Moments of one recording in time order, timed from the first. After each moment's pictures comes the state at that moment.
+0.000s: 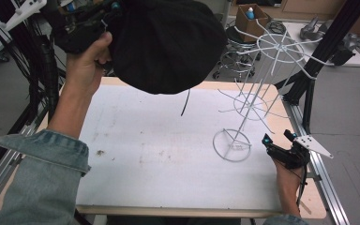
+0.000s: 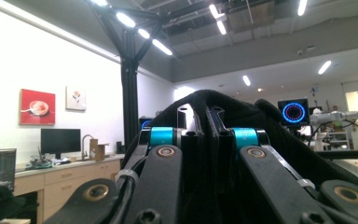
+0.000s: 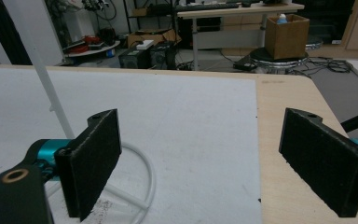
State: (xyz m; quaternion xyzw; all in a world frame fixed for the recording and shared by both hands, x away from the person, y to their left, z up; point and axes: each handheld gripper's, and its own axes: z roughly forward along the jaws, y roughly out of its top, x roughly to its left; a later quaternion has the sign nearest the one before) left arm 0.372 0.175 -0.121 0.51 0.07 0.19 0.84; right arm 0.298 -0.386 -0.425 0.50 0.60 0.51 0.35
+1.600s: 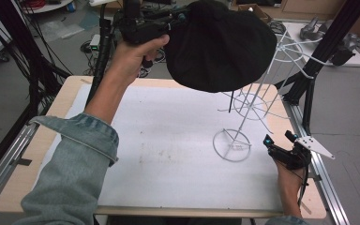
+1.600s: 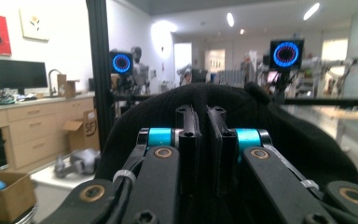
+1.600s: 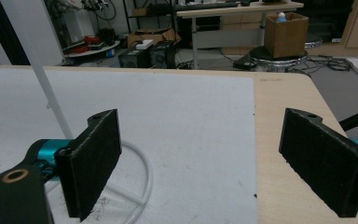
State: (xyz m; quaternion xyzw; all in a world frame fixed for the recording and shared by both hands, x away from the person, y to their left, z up) left arm 0.415 0.080 -0.120 0.63 0.08 0.12 0.76; right arm 0.296 -0.390 -0.426 0.50 0.60 0.51 0.35
